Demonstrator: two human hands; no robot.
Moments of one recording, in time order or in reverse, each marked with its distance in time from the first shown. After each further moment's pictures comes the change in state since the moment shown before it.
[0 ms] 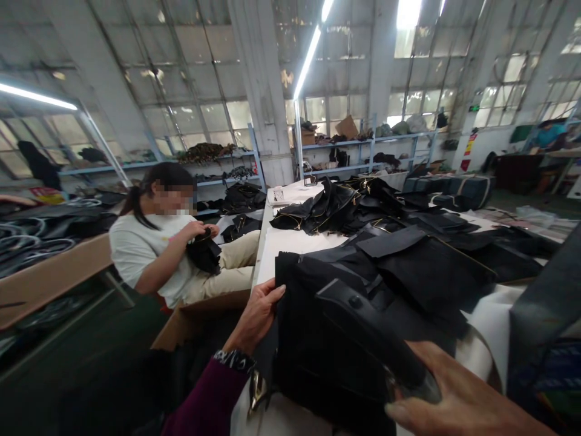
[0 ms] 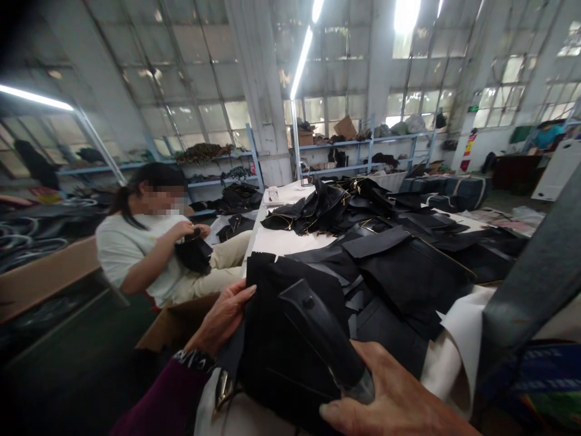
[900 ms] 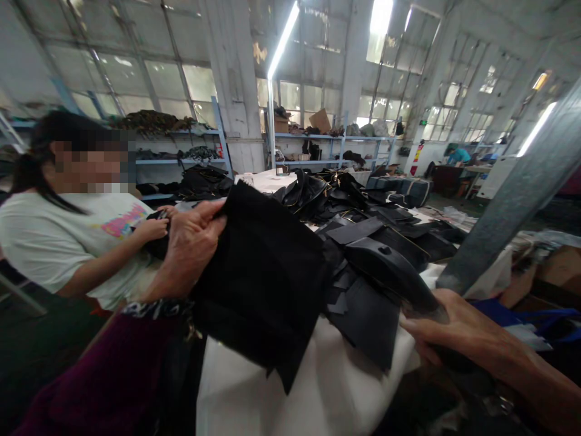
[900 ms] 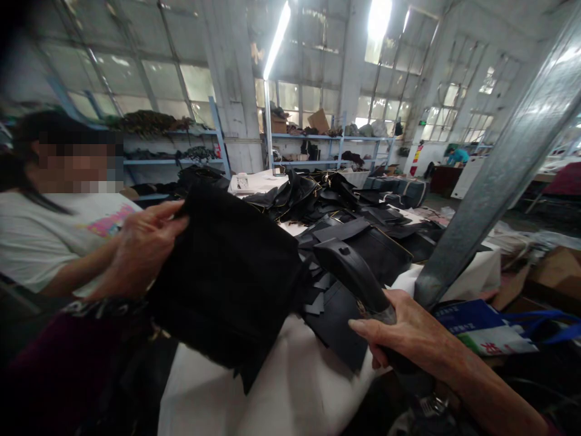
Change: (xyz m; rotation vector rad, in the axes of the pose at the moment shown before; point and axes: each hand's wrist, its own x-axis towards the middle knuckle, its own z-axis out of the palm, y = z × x) left_hand 0.013 0.110 0.001 0.771 0.322 0.554; right_hand -0.040 -0.022 -0.038 -0.101 0.257 -0.062
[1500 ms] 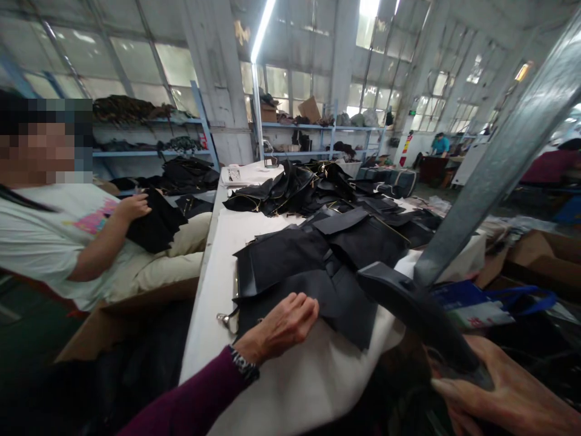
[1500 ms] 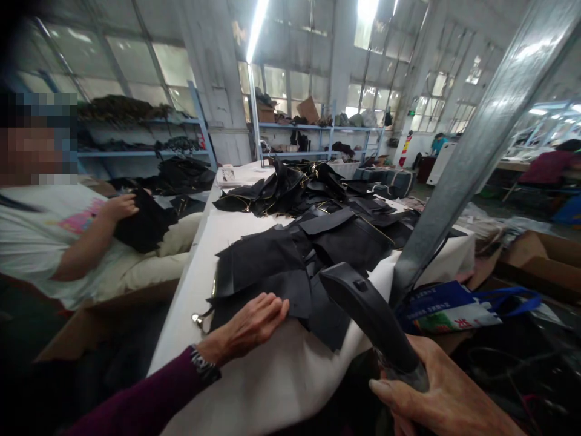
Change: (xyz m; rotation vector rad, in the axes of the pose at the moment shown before) left_hand -0.140 -0.021 0.128 0.667 -0.637 1.077; right_hand -0.070 0.038 0.007 -0.007 -0.015 0.160
